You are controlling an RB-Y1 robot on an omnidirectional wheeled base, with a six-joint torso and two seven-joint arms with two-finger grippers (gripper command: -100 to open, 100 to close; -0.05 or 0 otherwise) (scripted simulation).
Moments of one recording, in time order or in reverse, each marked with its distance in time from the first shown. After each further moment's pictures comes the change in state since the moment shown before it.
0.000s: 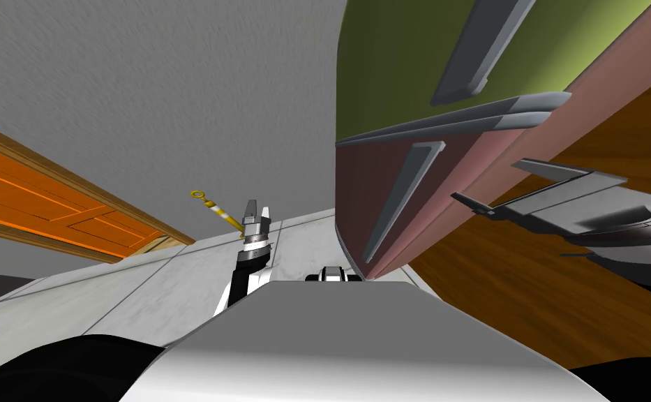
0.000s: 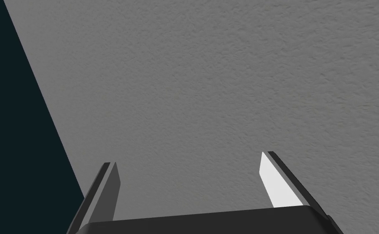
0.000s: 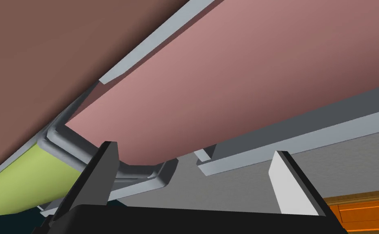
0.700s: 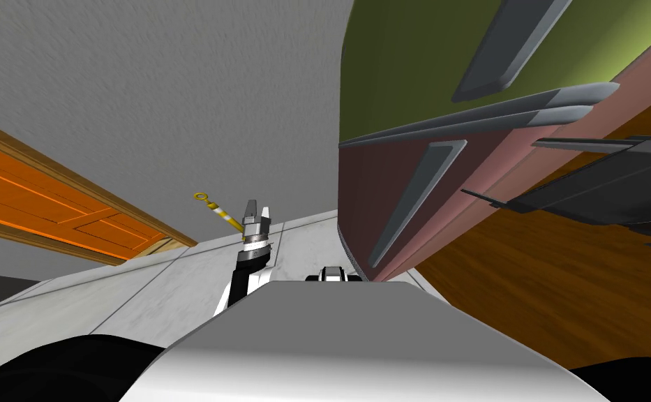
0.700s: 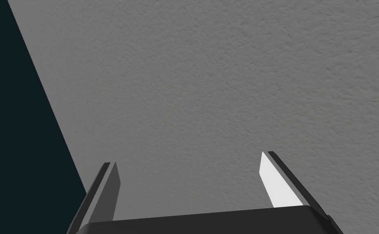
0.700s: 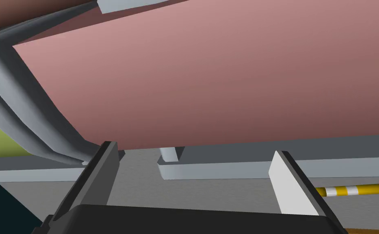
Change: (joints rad) left arm 0.000 0.000 0.000 0.000 0.000 0.000 0.000; right arm 0.026 -0.131 -0.193 -0.007 0.137 -0.052 0.104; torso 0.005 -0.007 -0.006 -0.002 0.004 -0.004
